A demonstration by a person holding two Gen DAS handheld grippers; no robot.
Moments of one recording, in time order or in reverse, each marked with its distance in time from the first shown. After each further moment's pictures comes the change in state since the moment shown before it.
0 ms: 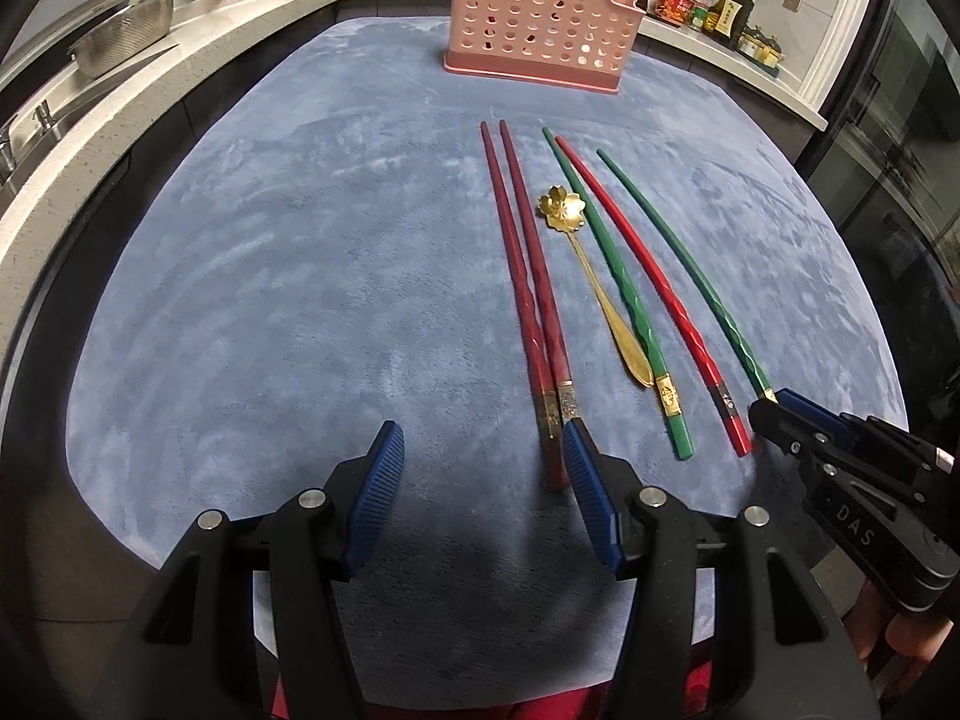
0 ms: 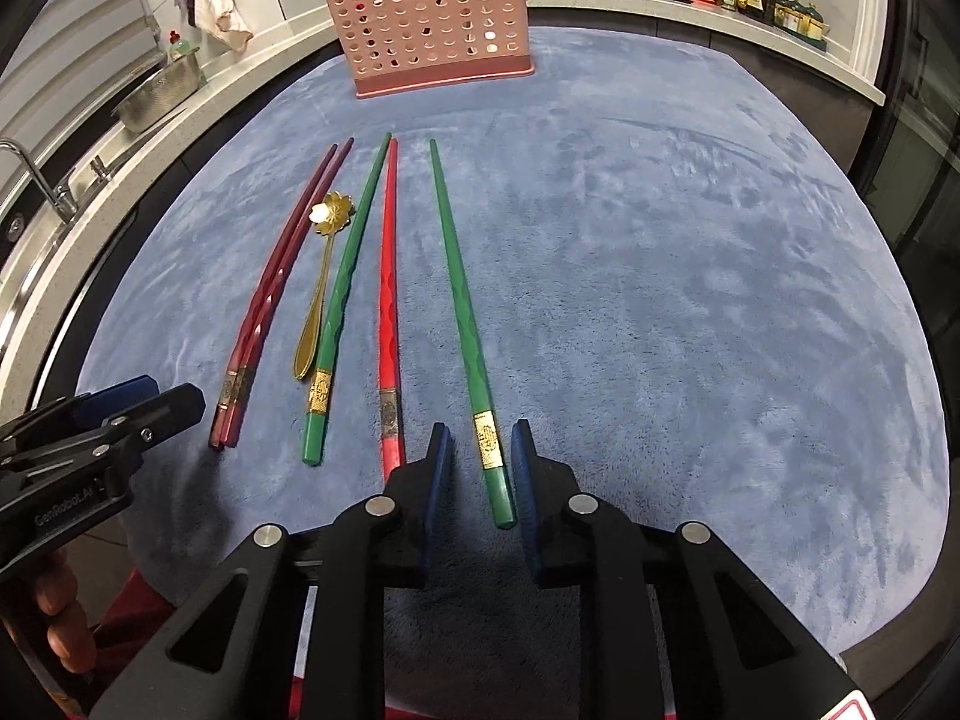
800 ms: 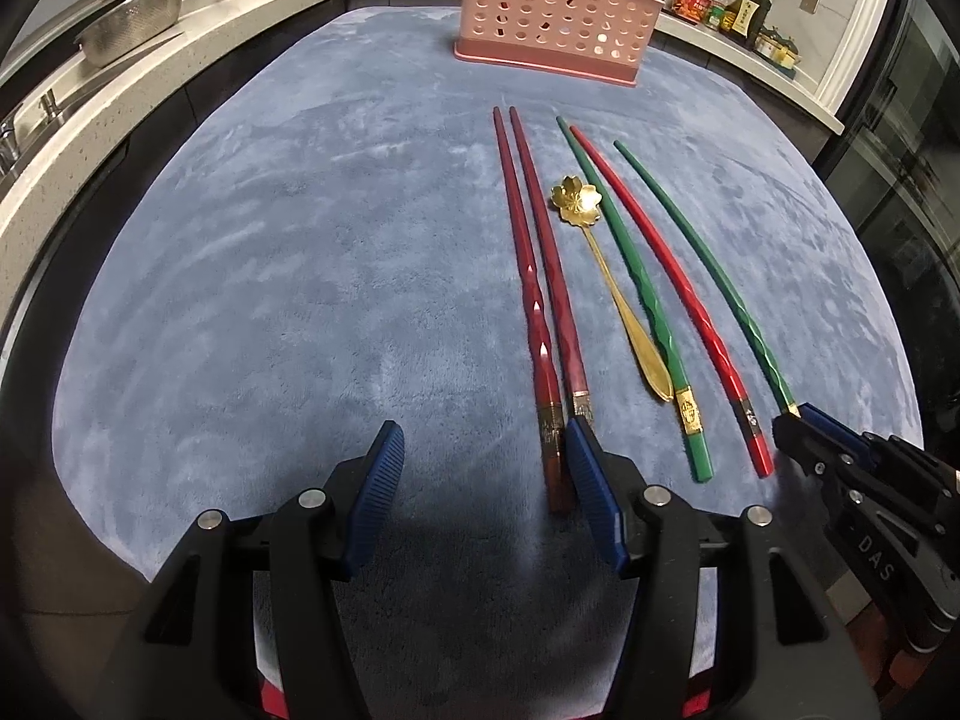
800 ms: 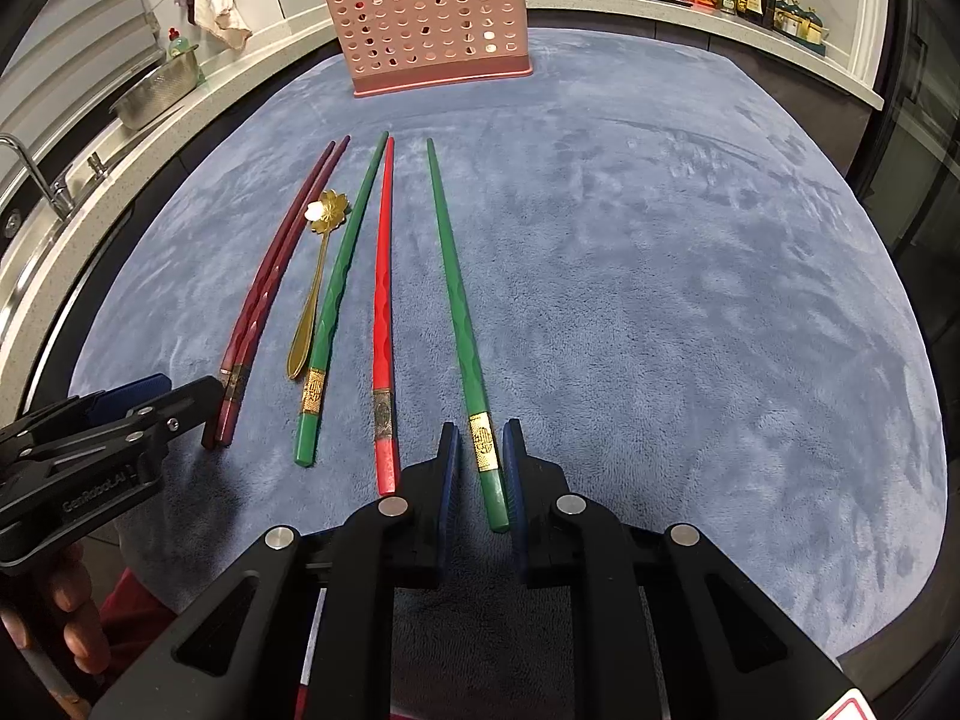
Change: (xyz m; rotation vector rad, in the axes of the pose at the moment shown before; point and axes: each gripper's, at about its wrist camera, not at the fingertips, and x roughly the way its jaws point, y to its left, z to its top) left arm 0.018 -0.004 0.003 -0.020 0.003 0.036; right arm 0.002 0.000 0.000 -0.005 -0.003 -0.005
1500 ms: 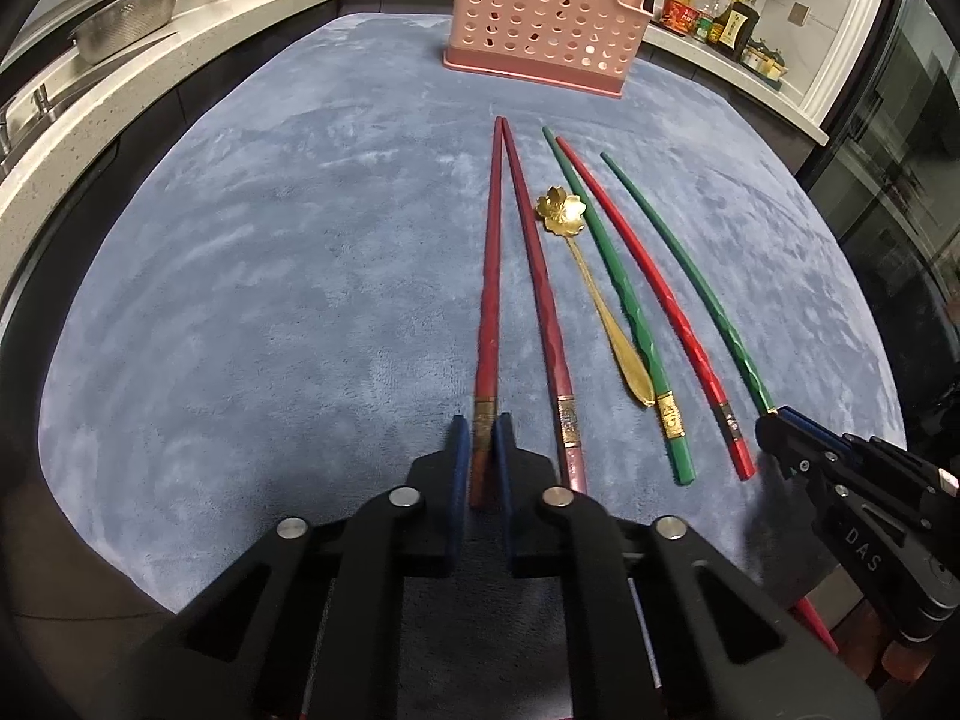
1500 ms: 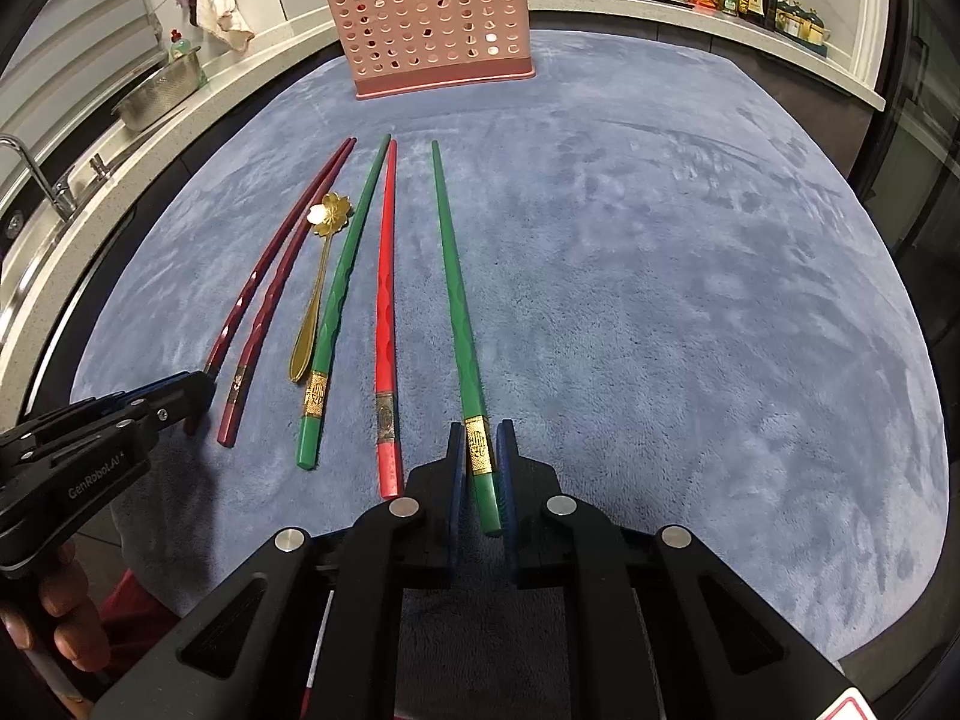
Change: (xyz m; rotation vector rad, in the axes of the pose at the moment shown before) left arm -0.005 0.005 -0.001 -0.017 -0.021 -0.065; right arm -0.001 -0.001 0.001 0.002 -0.007 0.009
